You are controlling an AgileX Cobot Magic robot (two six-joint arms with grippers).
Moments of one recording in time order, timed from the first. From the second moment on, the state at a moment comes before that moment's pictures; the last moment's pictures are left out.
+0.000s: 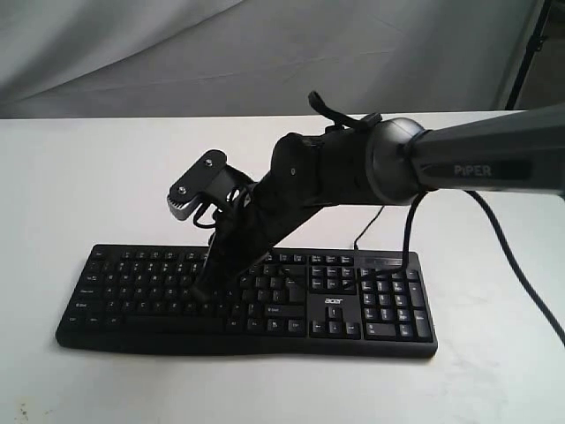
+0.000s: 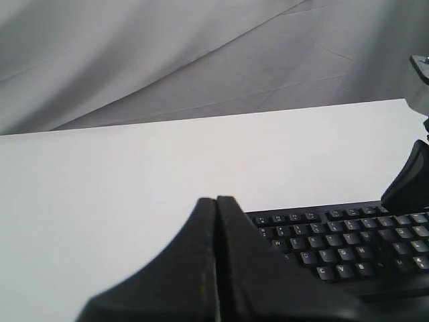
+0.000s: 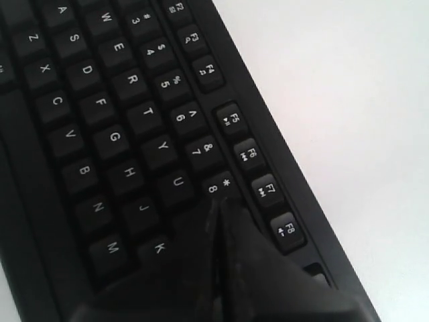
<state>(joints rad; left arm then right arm) -0.17 0.00 0.00 0.04 0.26 -0.02 0.74 2.10 -1.40 0.42 0.45 -0.68</state>
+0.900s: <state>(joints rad) -0.17 0.00 0.00 0.04 0.26 -0.02 0.74 2.10 -1.35 0.44 0.42 -0.68</state>
